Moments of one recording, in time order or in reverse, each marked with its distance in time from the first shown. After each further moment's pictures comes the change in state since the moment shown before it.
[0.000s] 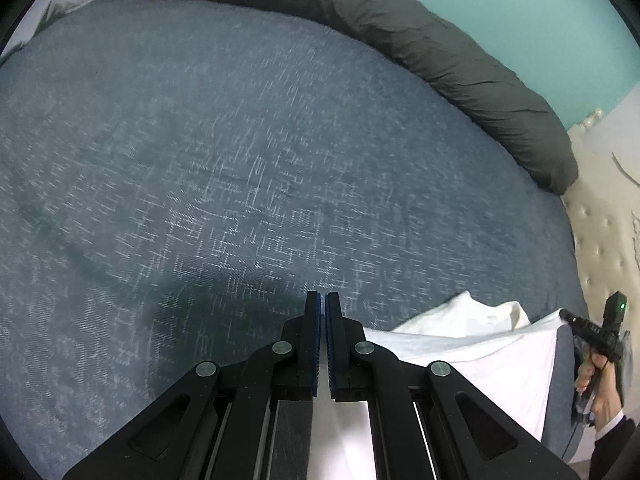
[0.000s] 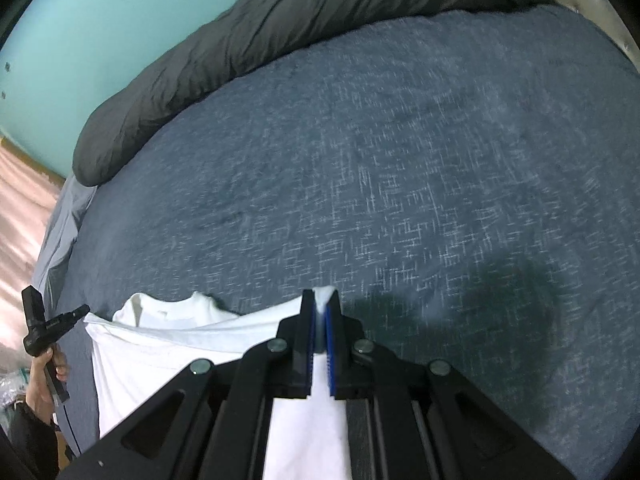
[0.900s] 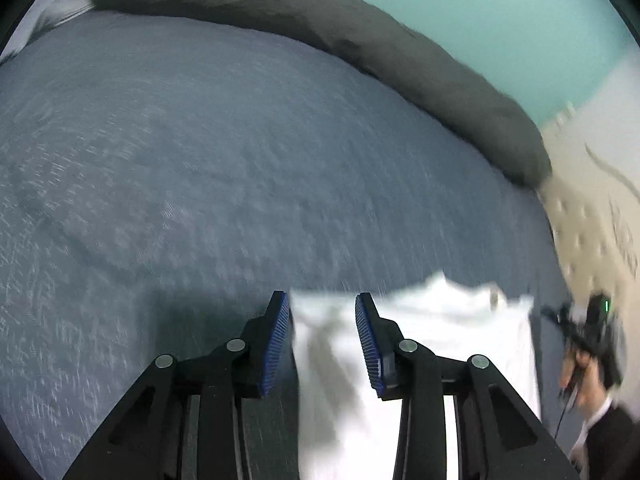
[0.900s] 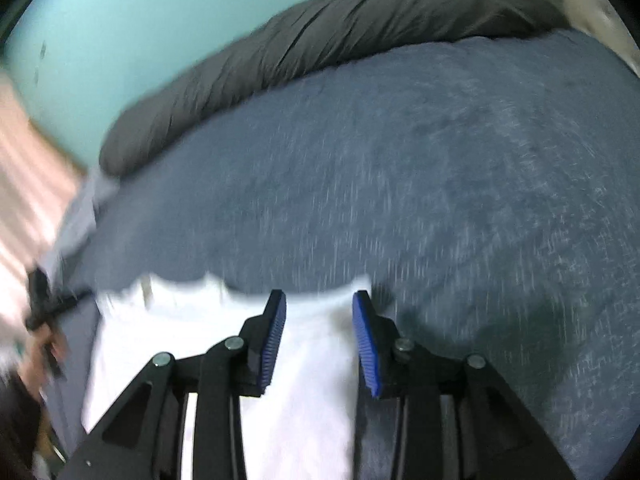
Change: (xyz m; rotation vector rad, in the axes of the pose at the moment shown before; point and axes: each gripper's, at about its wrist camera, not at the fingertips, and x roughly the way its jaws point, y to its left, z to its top) left arm -0.024 -0.005 -0.036 0.109 -0.054 -0.080; right arm -0.016 0.006 -0.050 -0.134 -0.085 0.053
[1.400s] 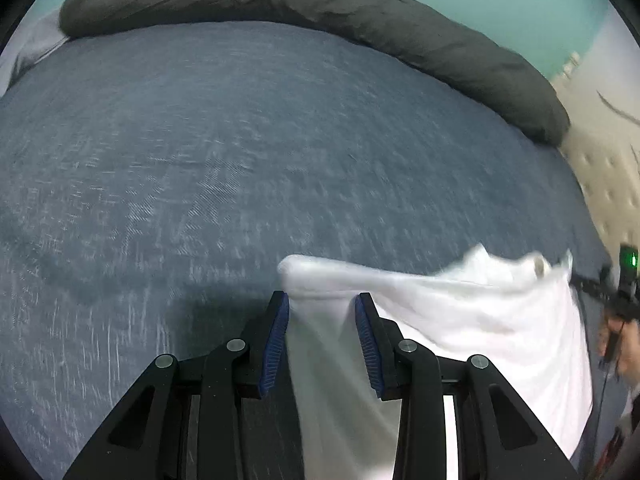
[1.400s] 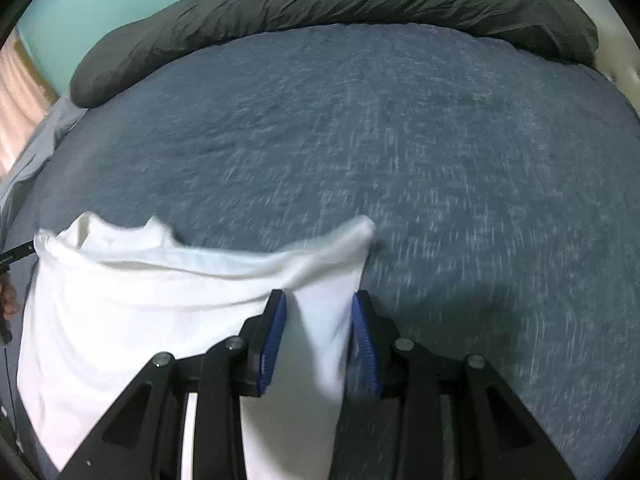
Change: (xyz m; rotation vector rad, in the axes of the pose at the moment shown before) left arm 0.059 -0.012 0.017 0.071 0.014 0.124; right arm 0.057 0.013 0.008 -0.126 0.091 -0.192
